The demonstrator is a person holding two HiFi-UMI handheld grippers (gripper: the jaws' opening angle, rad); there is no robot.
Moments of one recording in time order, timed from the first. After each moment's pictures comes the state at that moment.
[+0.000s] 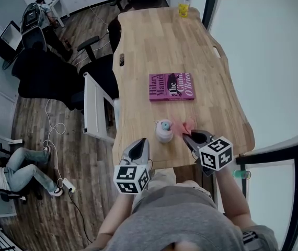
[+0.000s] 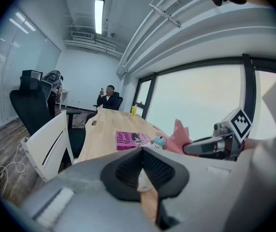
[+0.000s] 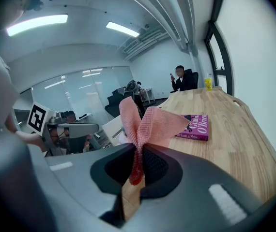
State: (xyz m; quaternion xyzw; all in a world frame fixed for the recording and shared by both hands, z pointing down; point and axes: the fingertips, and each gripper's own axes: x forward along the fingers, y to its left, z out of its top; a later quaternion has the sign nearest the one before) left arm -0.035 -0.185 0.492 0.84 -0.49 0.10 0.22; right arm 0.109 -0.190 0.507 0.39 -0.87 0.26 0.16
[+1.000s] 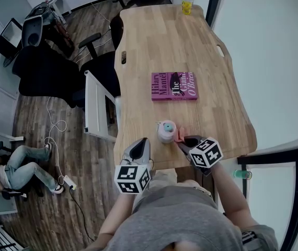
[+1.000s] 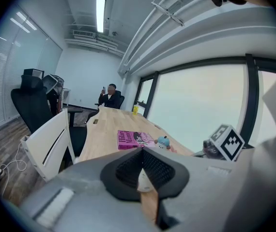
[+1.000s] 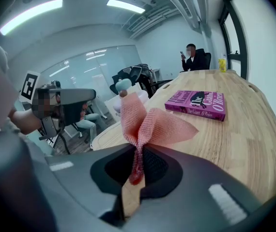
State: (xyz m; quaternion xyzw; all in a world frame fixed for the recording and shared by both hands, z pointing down) left arm -0.039 -0.194 0.497 0.83 -0.49 0.11 0.22; right arm 0.083 -0.181 0.588 0.32 -0.86 0.30 0.27
